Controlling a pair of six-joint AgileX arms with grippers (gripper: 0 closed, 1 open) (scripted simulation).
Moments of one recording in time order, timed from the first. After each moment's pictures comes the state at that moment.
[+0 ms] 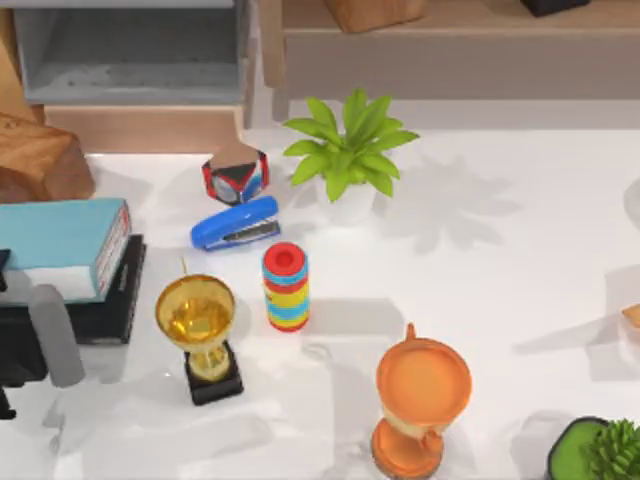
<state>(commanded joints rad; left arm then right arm) 0.01 1.23 0.06 0.79 0.02 1.54 0.00 0.00 0.00 0.00 0.00 0.00</state>
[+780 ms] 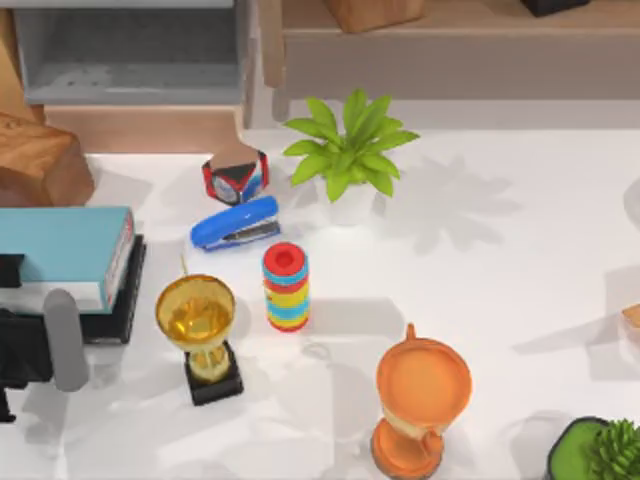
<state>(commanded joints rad) 0.03 1.44 0.11 0.83 0.06 1.62 0.00 0.00 0.00 0.00 0.00 0.00</state>
